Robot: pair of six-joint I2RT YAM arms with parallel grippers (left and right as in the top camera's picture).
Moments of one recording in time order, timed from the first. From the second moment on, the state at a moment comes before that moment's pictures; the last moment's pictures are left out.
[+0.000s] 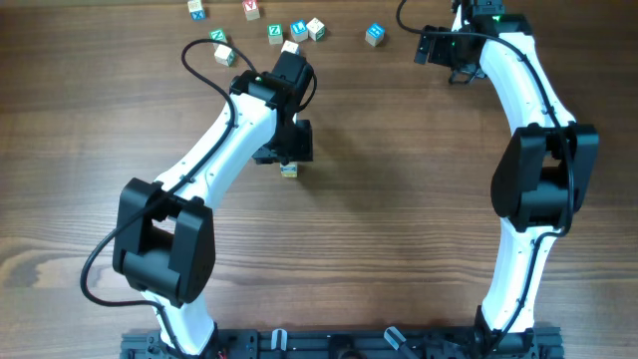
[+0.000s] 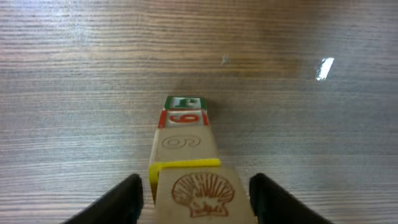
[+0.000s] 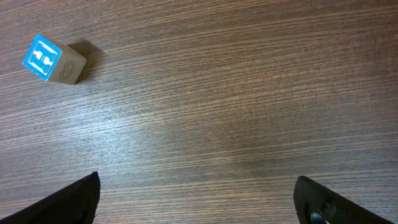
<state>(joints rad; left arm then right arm) -0.43 1.92 1.53 -1.08 0.04 -0.44 0.05 2.28 1.99 -0.80 -0.04 0.26</state>
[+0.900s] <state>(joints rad) -0.43 1.92 1.53 -1.11 -0.02 -0.44 0.05 2.28 1.99 -0.80 -0.04 0.26</state>
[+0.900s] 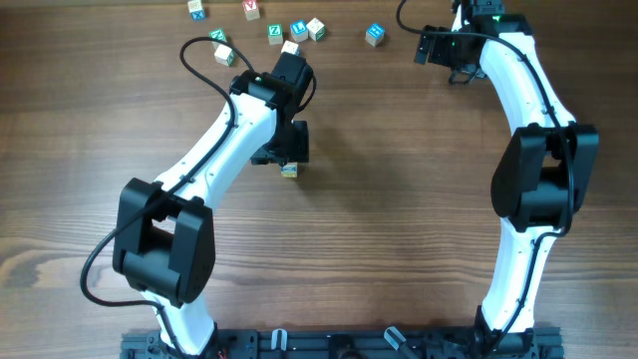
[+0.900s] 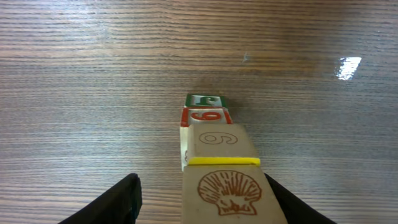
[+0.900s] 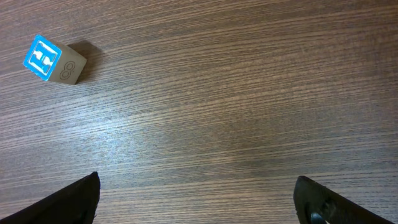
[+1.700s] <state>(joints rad) -0.39 1.92 1.69 -1.10 -0.03 -0.44 0.05 2.28 1.99 -0.80 -0.04 0.26</state>
